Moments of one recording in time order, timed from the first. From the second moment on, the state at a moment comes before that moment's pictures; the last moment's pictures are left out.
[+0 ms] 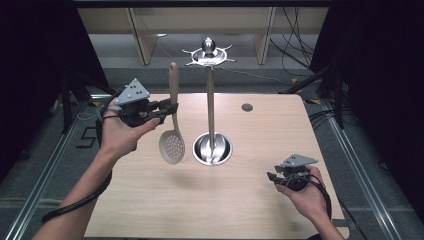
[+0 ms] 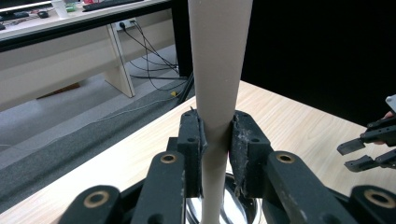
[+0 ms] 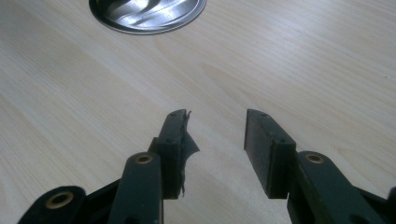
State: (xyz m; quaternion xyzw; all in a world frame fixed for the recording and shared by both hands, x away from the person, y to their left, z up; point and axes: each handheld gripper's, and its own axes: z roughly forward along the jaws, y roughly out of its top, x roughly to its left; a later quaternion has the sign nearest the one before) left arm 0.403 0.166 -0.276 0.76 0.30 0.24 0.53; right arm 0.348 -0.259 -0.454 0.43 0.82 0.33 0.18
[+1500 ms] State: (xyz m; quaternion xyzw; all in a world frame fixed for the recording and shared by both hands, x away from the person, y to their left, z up) left arm 0.416 0.158 -0.271 0.77 0.29 0.22 0.53; right arm 0.348 -0.259 -0.454 0.43 0.82 0.33 0.18
